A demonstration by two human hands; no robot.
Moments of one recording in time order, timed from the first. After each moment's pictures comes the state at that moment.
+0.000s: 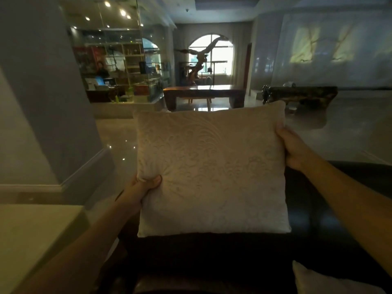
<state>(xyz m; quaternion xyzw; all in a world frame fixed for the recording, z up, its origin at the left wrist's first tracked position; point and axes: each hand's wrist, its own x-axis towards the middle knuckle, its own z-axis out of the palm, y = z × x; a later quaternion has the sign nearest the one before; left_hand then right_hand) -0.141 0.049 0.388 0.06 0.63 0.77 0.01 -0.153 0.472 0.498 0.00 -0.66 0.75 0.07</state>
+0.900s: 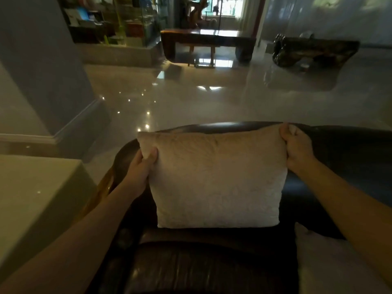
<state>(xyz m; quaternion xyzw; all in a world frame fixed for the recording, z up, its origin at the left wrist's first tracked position) -0.182 0.011 0.298 -0.07 0.64 0.77 0.03 -0.189 0.408 0.370 -0.17 -0.69 0.69 0.15</state>
